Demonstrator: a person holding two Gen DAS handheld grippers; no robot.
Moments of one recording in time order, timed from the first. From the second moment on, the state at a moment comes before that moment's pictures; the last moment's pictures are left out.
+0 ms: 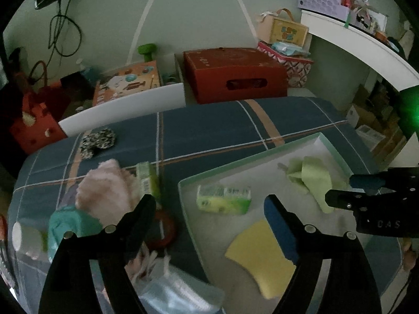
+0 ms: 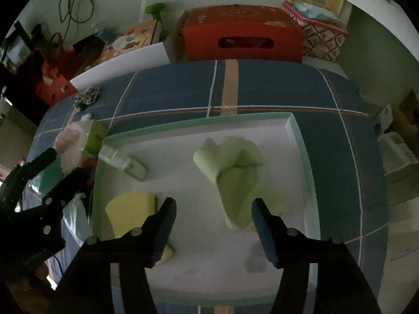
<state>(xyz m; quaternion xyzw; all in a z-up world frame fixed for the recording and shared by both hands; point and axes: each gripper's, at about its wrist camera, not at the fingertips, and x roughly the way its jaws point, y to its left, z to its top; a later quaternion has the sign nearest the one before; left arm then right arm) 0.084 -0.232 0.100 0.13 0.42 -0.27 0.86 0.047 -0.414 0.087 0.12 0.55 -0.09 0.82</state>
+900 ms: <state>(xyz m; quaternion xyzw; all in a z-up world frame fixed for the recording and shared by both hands) 0.086 -0.067 0.090 0.01 0.47 -0.14 0.87 0.021 -0.341 0.100 0.10 0.55 -0.09 0.82</state>
